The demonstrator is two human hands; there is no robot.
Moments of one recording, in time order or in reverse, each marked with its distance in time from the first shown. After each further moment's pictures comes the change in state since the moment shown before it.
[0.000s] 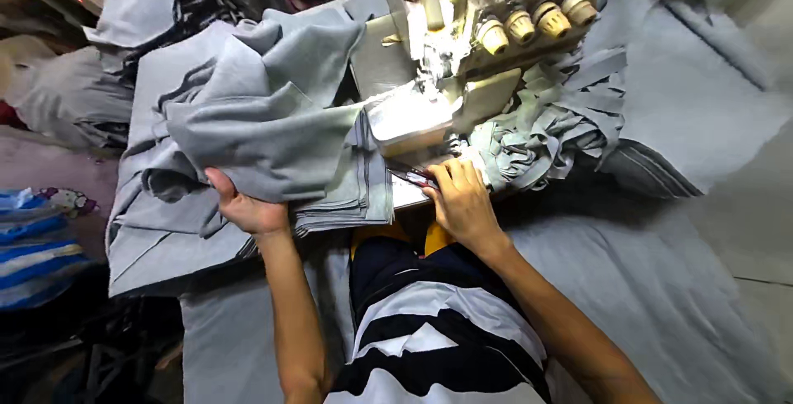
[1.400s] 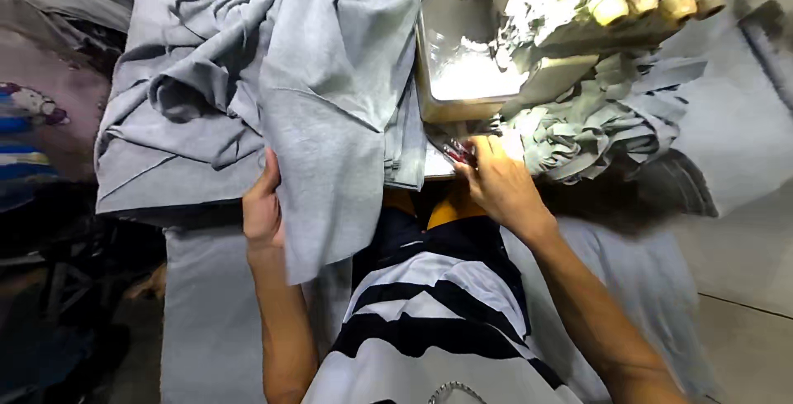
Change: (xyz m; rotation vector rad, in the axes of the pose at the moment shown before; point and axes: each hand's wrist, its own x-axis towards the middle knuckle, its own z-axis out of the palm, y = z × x) left_hand -0.083 0.071 0.026 0.318 0.211 -0.515; right_hand 0.018 -0.021 -0.034 -0.064 -0.367 0.105
